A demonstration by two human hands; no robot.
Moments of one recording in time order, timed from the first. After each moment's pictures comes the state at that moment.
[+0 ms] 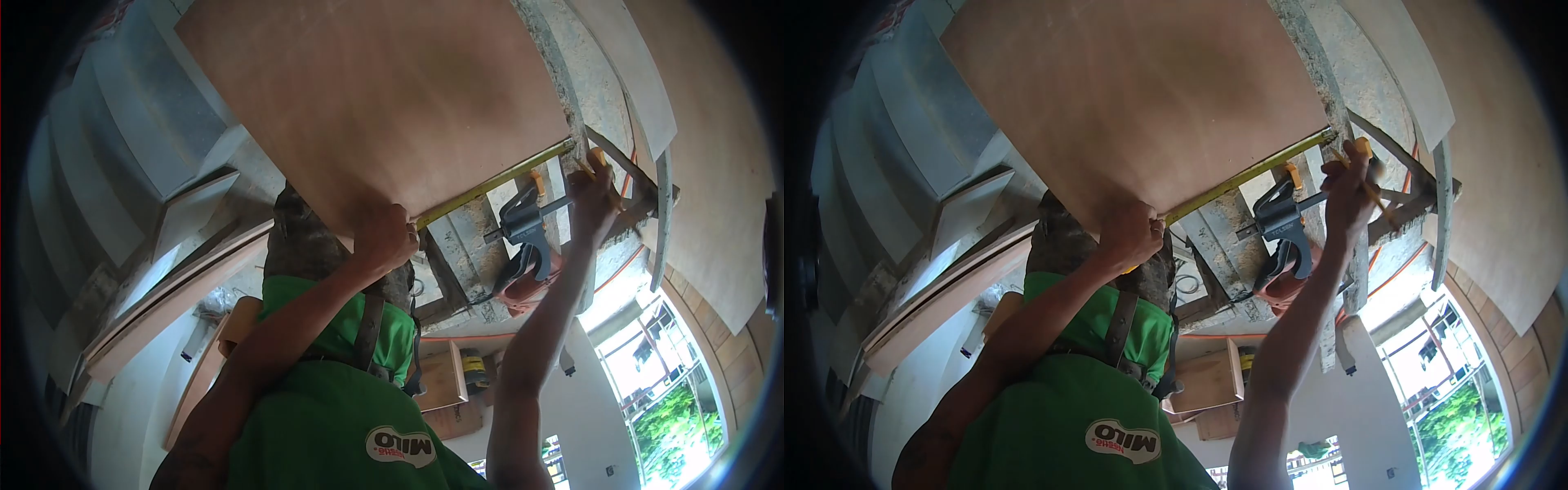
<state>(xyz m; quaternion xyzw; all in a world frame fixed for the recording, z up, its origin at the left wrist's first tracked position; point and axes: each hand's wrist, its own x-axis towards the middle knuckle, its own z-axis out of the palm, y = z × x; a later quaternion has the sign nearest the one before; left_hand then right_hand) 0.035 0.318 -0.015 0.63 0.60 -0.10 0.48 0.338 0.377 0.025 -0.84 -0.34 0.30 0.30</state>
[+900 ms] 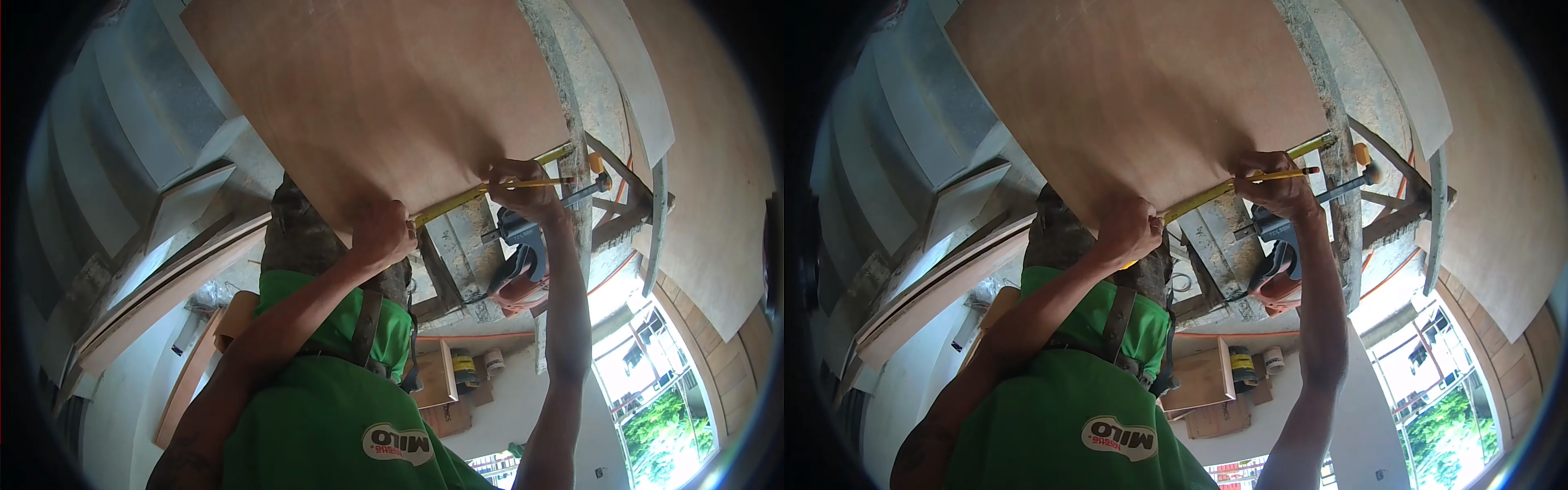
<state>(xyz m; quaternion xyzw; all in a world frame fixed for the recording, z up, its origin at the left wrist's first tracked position) 0.035 0.319 -0.012 0.64 0.61 -0.07 0.47 0.303 0.400 -0.021 -0.34 -0.83 0.39 0.19</state>
